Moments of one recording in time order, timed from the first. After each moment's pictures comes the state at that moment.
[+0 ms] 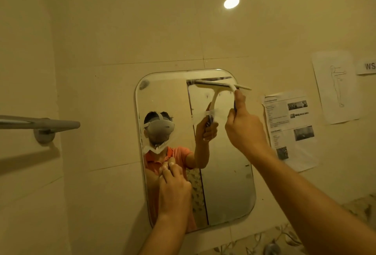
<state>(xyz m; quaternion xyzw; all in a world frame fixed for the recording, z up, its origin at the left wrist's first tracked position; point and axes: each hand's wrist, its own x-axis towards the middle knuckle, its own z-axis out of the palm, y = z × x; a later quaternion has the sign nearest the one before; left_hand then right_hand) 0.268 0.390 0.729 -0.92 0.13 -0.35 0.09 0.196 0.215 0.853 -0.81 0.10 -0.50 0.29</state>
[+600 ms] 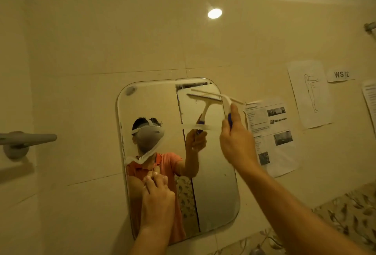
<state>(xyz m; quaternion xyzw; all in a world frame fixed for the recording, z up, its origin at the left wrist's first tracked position) 0.260 0.389 0.730 -0.91 0.13 -0.37 0.10 0.181 0.202 0.834 -0.74 0.07 -0.53 0.40</state>
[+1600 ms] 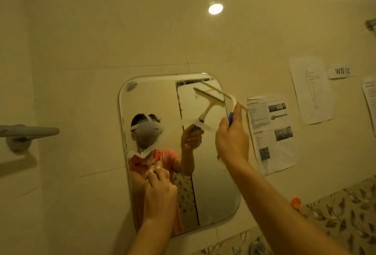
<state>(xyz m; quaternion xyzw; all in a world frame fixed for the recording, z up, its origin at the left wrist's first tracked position) 0.259 0.389 0.732 -0.92 0.13 -0.36 0.12 0.193 0.226 0.828 -0.68 0.10 -0.54 0.49</state>
